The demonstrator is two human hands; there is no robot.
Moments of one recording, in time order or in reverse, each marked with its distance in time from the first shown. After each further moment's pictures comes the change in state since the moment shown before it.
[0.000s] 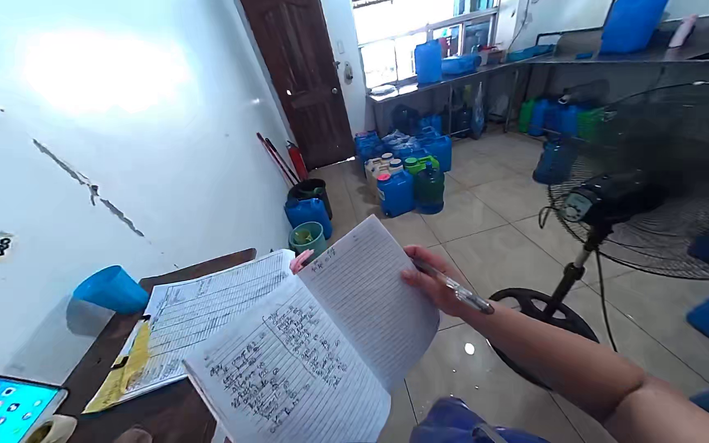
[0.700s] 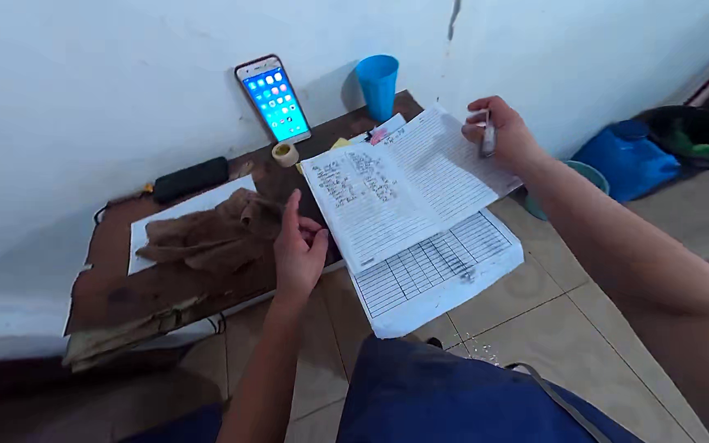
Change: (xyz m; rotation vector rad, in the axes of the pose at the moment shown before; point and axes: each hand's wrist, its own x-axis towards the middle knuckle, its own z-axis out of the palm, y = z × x) left_hand 0.140 -0.075 -0.056 1.071 1.087 -0.391; right_hand 0.366 0.207 0.279 -0.179 -1.067 -0.031
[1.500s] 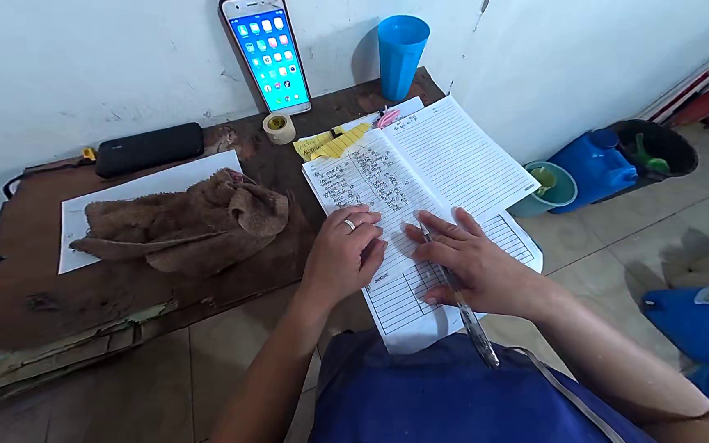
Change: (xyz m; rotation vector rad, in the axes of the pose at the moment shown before) left_hand 0.008 -0.025 0.041 0.049 -0.110 0.712; right_hand -0.136 -0.039 0.070 -0.332 -0.512 -0.513
